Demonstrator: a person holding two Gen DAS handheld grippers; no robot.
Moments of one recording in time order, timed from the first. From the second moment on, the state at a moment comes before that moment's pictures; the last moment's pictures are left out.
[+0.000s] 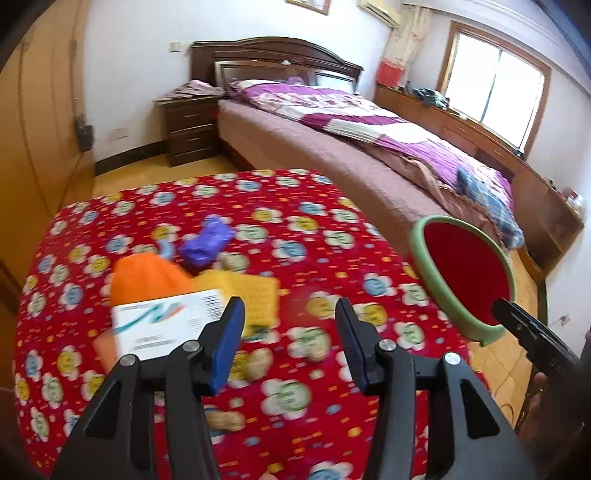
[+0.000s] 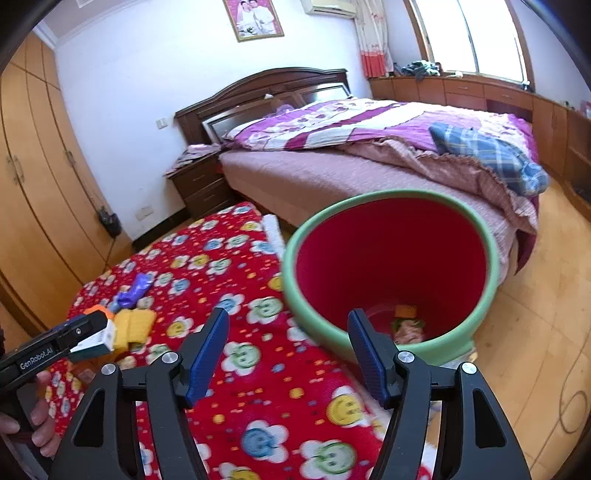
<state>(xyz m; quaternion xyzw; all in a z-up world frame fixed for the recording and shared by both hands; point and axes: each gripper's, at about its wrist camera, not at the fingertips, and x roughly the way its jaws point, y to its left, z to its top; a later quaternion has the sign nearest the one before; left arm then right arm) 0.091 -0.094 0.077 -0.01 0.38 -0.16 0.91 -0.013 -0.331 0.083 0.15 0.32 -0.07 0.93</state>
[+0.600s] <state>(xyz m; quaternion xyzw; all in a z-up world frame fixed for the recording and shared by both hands) 0.093 -0.016 0.046 -0.01 0.39 -0.07 0.92 -0.006 -0.292 0.058 0.16 0.35 -0.03 0.92</state>
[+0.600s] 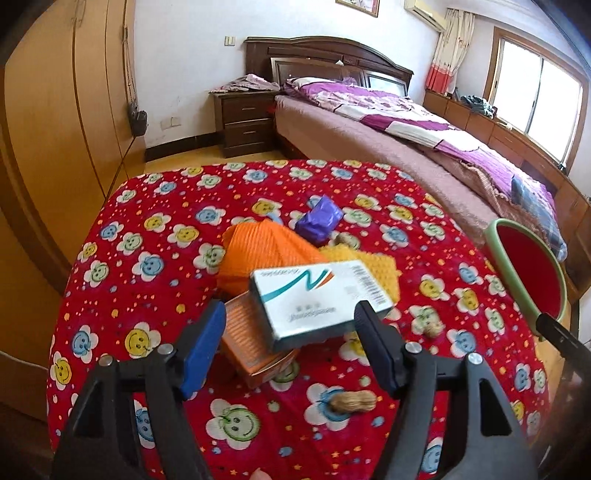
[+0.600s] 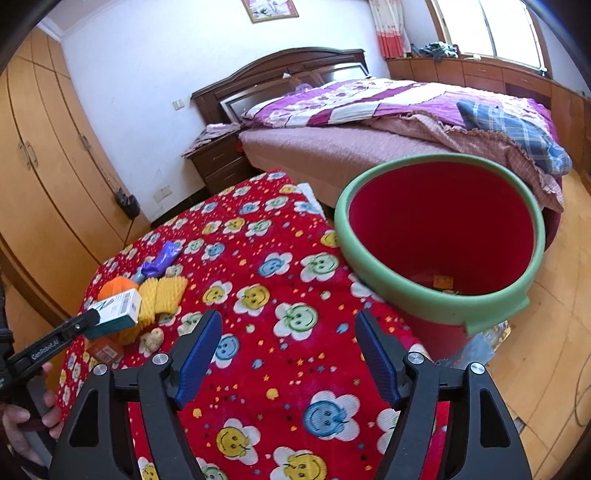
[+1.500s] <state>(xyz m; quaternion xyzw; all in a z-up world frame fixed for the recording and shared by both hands) 0.107 0.009 0.001 -0.05 0.43 -0.05 0.90 0.015 -0.244 0.037 0.12 0.40 0.03 0.91</state>
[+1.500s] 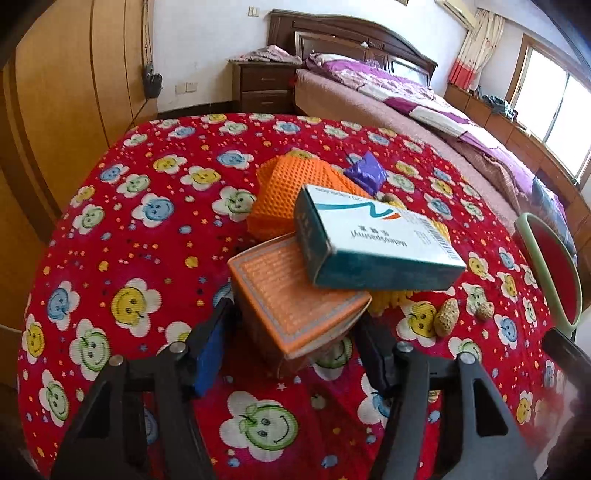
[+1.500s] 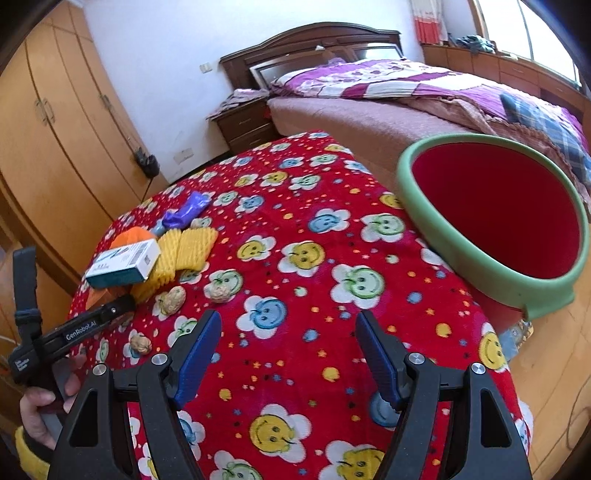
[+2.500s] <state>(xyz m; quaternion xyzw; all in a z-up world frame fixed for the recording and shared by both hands) 0.073 0.090 0.024 -0.10 0.39 0.01 0.91 0.071 -0.095 0.038 -0.03 0.43 0.20 0.88</state>
